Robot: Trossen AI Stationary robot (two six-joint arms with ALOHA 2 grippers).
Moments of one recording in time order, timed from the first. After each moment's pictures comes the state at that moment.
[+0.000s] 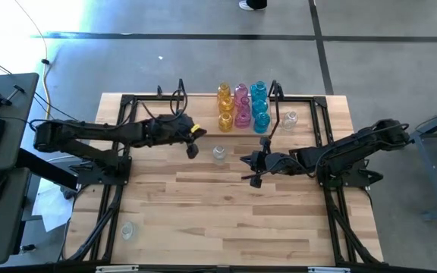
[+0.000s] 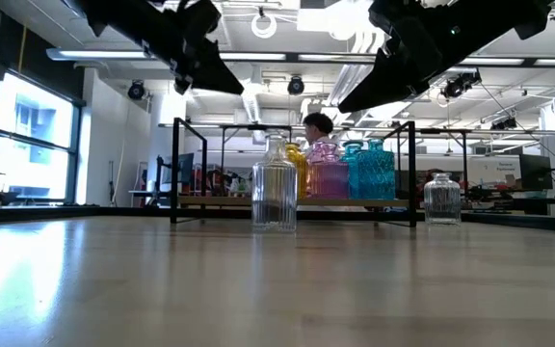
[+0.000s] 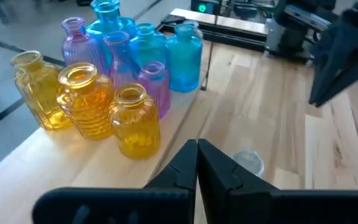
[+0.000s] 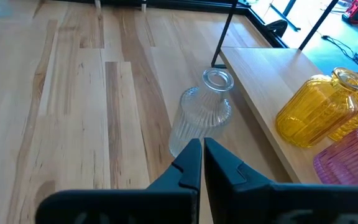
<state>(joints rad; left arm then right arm) 0.15 1.23 0.77 0.02 -0.21 -0.10 0.20 1.34 0.70 0.10 0.47 0.07</state>
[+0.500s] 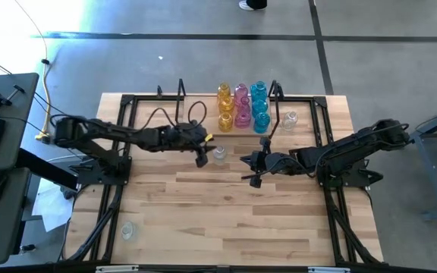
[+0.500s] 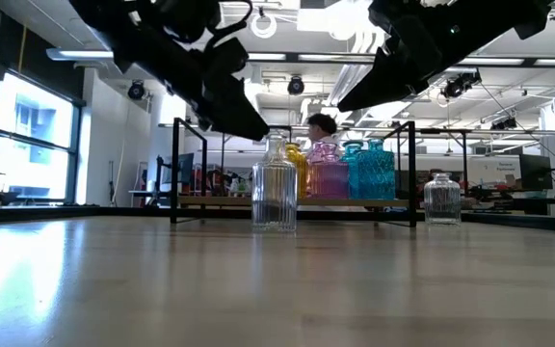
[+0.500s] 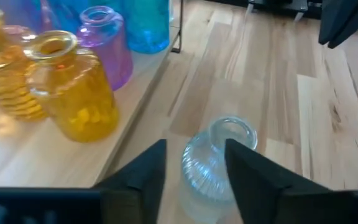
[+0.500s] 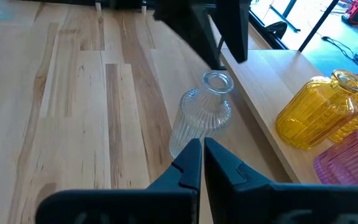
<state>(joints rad) 0.13 1.48 0.77 0.16 -0.12 -0.09 0.20 1.34 0.70 0.11 0.47 0.07</state>
